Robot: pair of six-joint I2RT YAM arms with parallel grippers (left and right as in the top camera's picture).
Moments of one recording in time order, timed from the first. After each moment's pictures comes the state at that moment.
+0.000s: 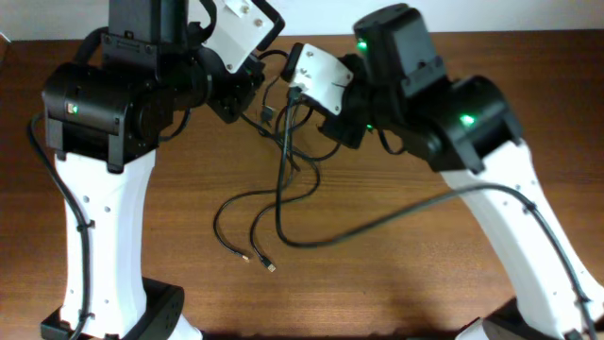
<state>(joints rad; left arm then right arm) -0.29 1.76 2.51 -1.47 0.29 0.44 0.58 1.69 2.14 -1.15 -0.25 -0.60</state>
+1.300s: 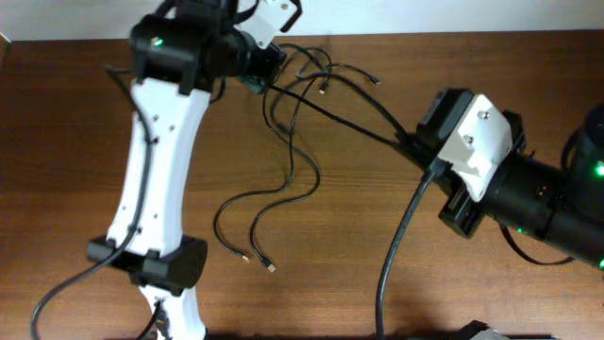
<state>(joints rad) -0.29 2.02 2.52 -1.38 0.19 0.38 0.58 1.33 2.27 -1.38 -0.25 -0.42</state>
